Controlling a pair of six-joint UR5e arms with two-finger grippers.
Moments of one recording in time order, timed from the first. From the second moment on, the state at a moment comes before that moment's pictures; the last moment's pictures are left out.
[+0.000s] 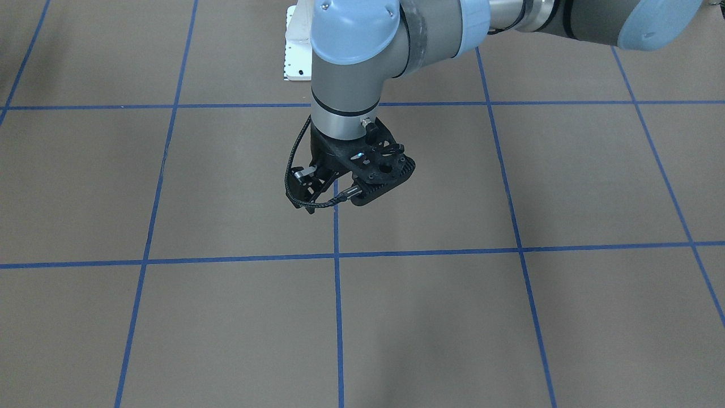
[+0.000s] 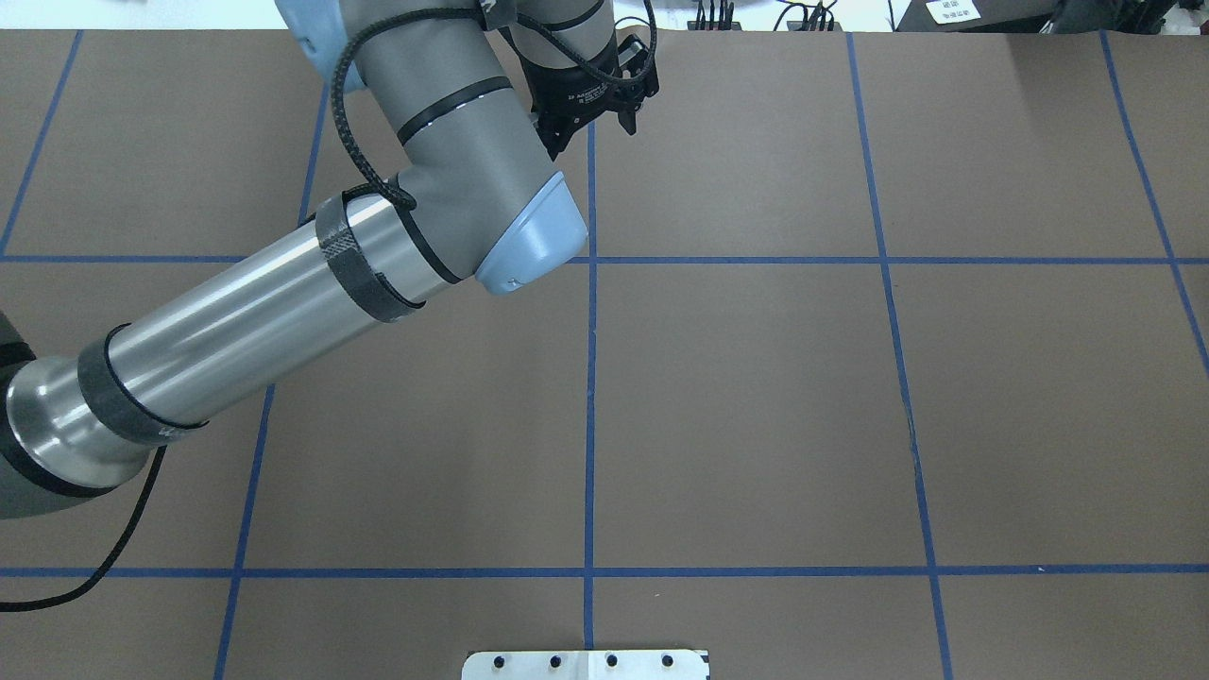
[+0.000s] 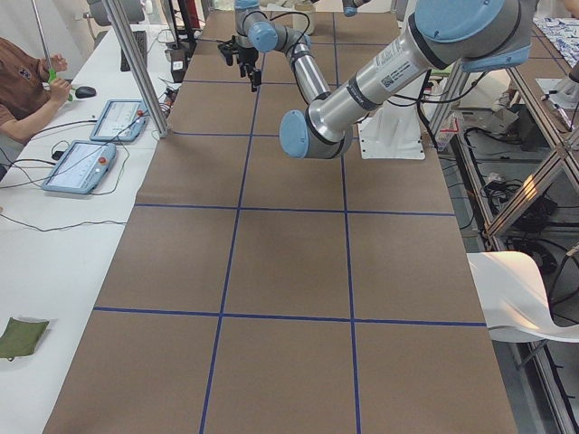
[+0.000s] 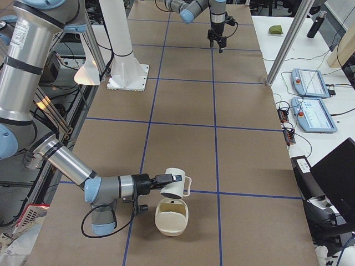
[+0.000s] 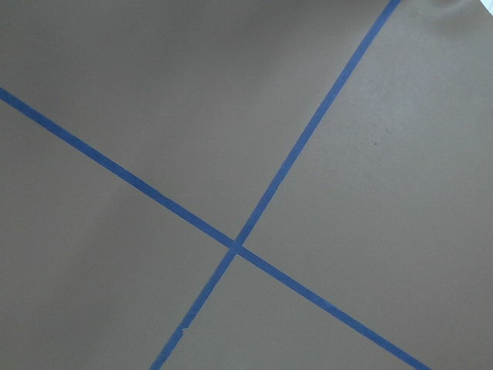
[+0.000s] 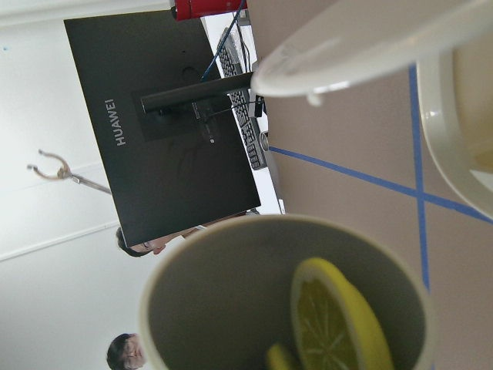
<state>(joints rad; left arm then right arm) -0.77 -2.68 -1.41 -1.43 -2.03 -1.65 1.39 -1.90 1.11 0.79 1.78 2.62</state>
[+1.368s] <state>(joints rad) -0.79 -2.70 -1.46 -1.39 -2.02 -1.65 1.42 -1.86 1.02 0.93 1.71 3.16</state>
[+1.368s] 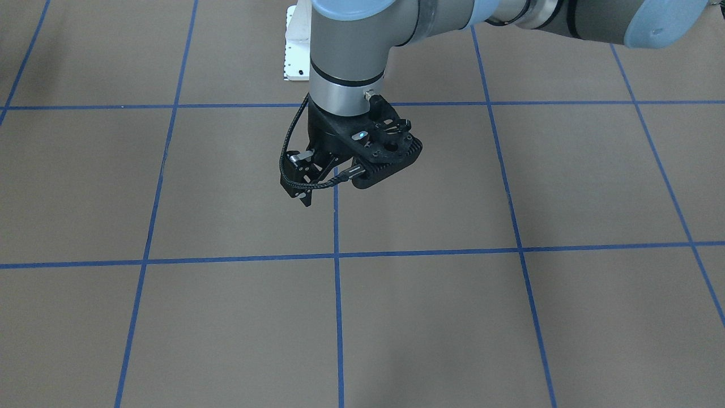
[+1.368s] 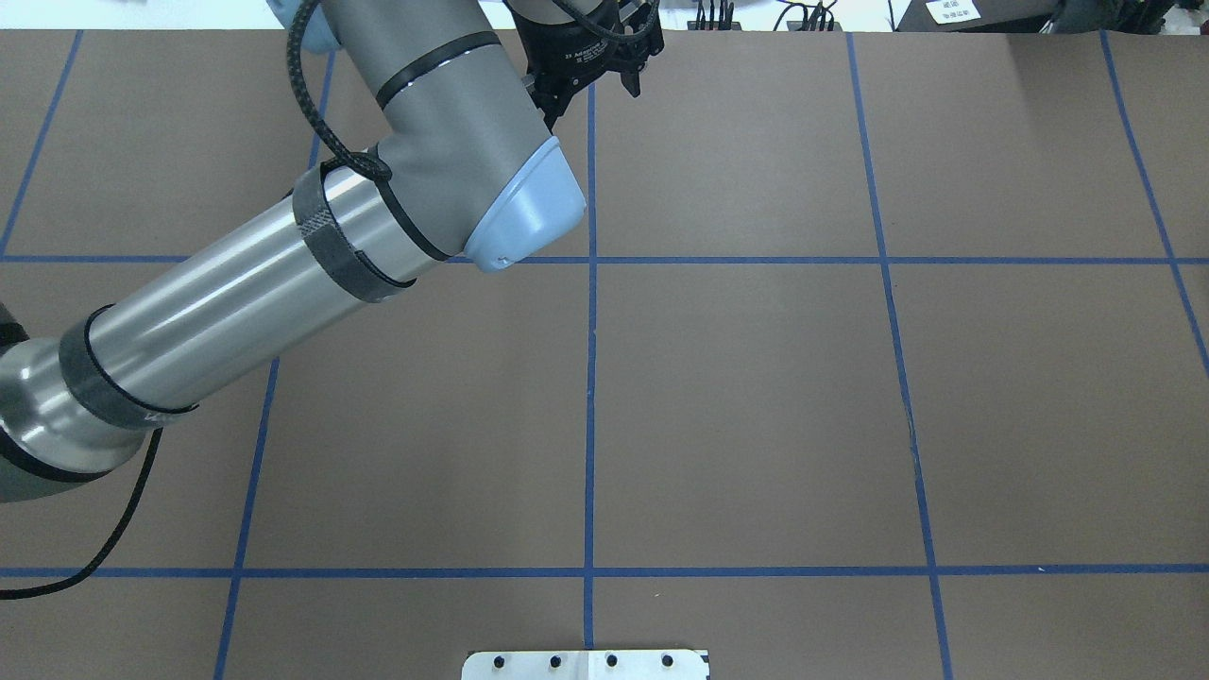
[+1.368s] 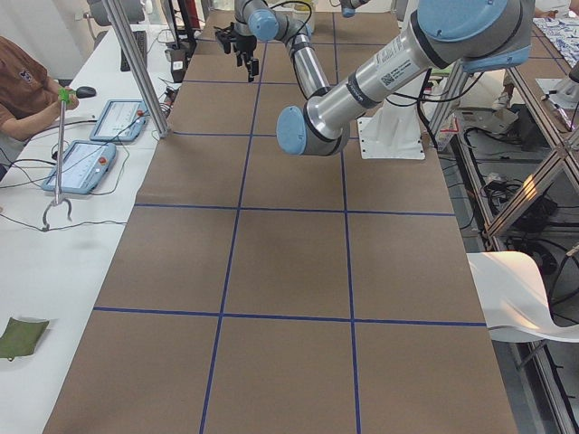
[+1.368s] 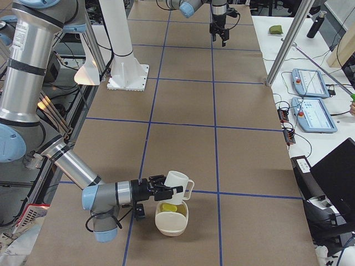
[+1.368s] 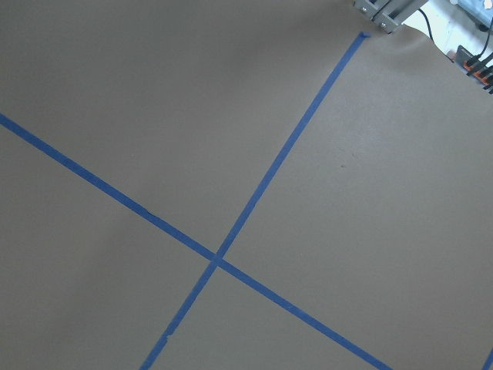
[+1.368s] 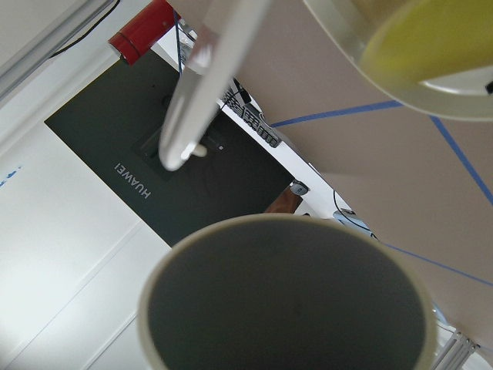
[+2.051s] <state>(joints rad) -0.81 -2.70 -1.46 -1.39 -2.02 -1.65 1.43 -1.86 1.09 0.92 1.73 3.24</state>
